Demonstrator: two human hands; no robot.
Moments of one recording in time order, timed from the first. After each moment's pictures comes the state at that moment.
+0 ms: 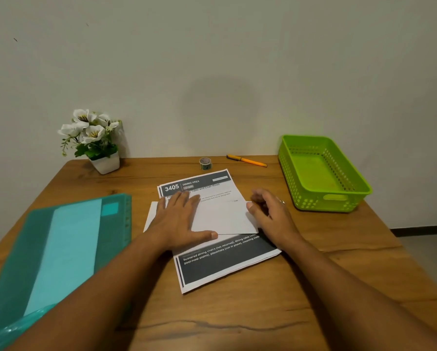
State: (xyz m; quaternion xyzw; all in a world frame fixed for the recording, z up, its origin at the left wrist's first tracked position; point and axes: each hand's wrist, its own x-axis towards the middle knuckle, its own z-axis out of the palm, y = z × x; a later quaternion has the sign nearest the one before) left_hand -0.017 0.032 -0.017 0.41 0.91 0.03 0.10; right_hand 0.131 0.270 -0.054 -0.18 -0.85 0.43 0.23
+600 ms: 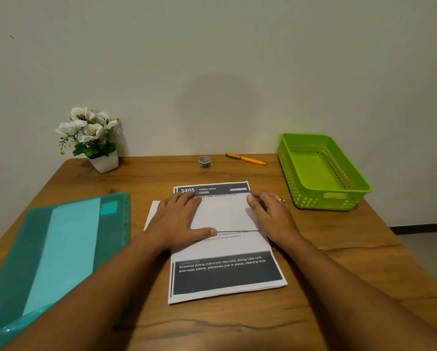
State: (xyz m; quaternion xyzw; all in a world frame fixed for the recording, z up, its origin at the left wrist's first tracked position) left_hand -0.018 0.033 -0.017 0.44 0.90 0.04 0.06; right_hand 0.129 0.268 -0.053 -0.22 -0.88 0.37 0.23
